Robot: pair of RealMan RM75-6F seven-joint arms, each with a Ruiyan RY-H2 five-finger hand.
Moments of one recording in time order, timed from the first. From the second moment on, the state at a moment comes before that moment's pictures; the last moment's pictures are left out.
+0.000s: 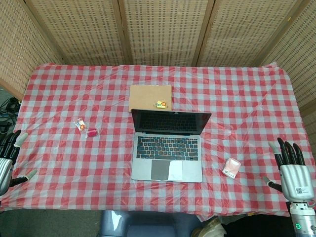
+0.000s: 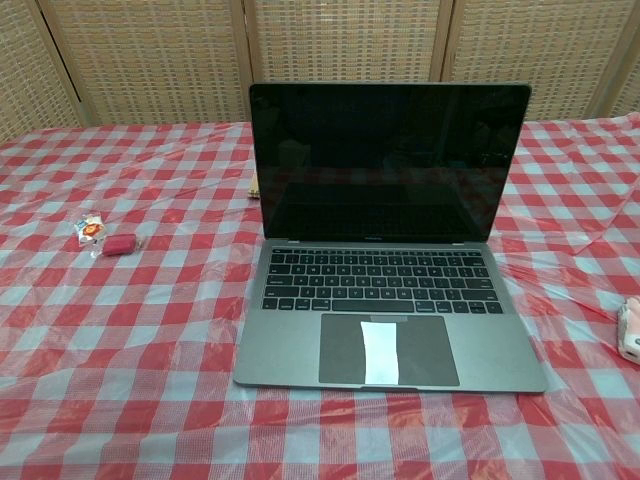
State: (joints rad) left arm -0.09 -1.12 -0.03 -1.56 1.61 1.59 -0.01; right arm 0.06 -1.17 0.07 -1.61 -1.55 1.57 -0.20
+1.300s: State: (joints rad) left arm -0.14 -1.13 -0.09 -1.55 1.44 1.45 -0.02; right arm 0.80 -1.22 0.46 -1.74 -0.69 0.86 -0.32
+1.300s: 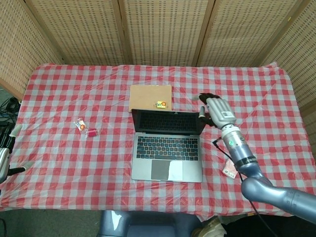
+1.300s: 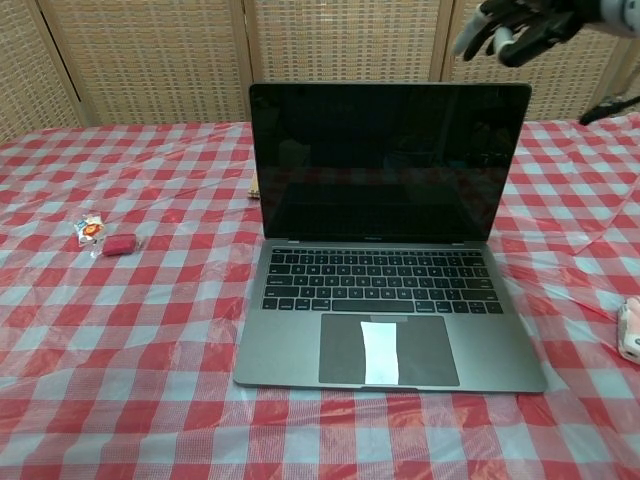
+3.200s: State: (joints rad) left arm -0.14 -1.12 -0.08 -1.54 1.46 1.45 -0.06; right arm 1.08 -1.15 0.09 -1.94 -0.67 0.61 -0.30
